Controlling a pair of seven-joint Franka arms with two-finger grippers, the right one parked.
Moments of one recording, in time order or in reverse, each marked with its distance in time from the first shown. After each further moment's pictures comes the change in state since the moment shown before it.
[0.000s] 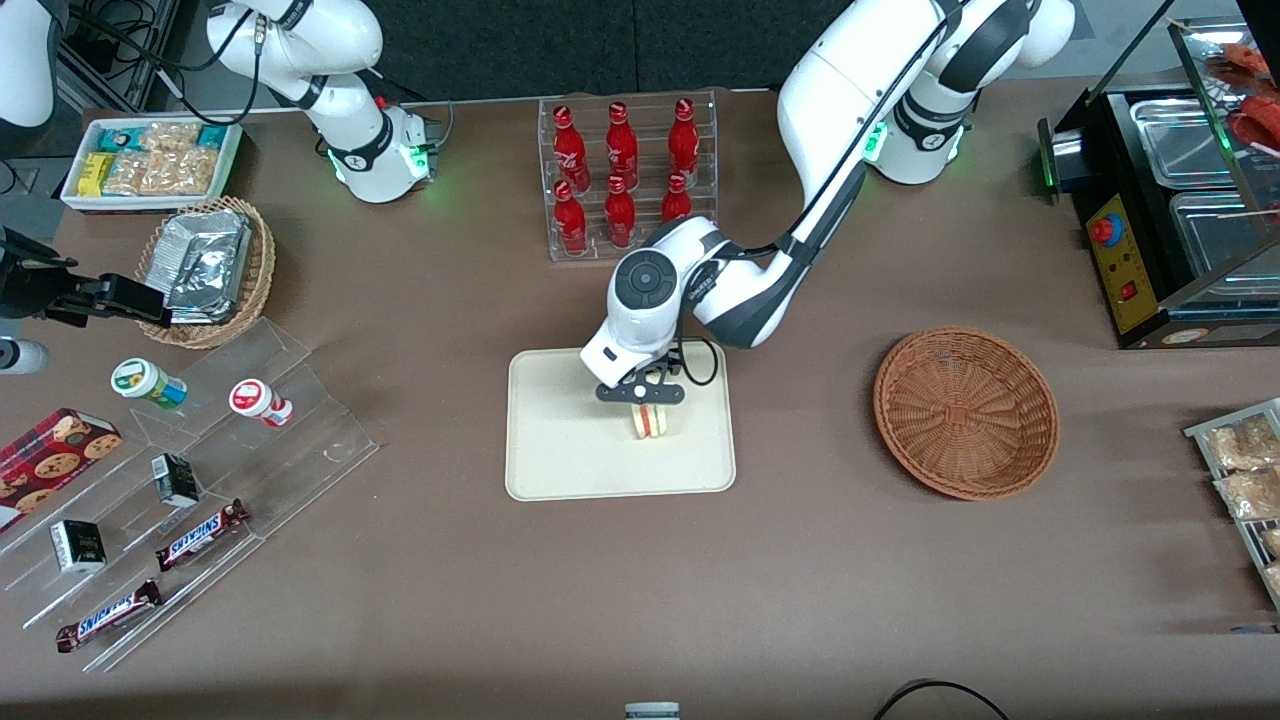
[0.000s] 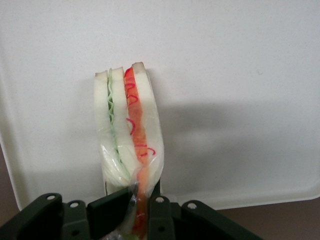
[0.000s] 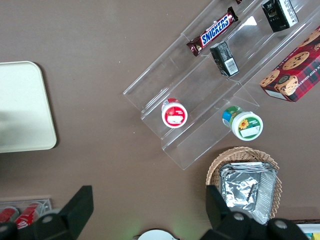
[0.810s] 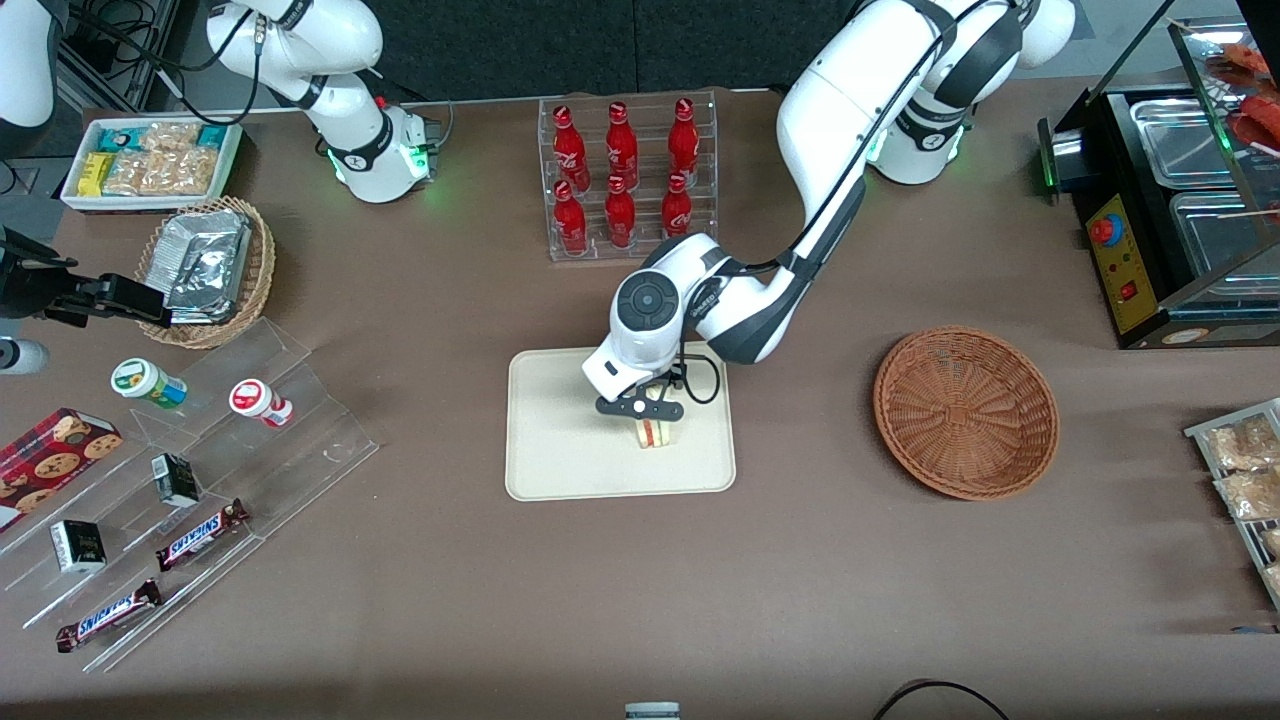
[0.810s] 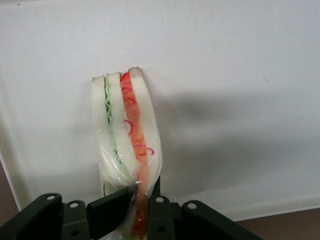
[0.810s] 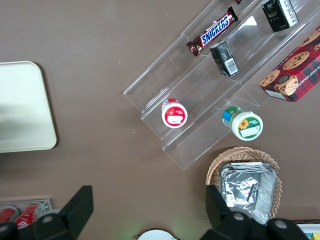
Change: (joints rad) arm 0.008 0.057 0.007 0.078 0.000 -0.030 0.069
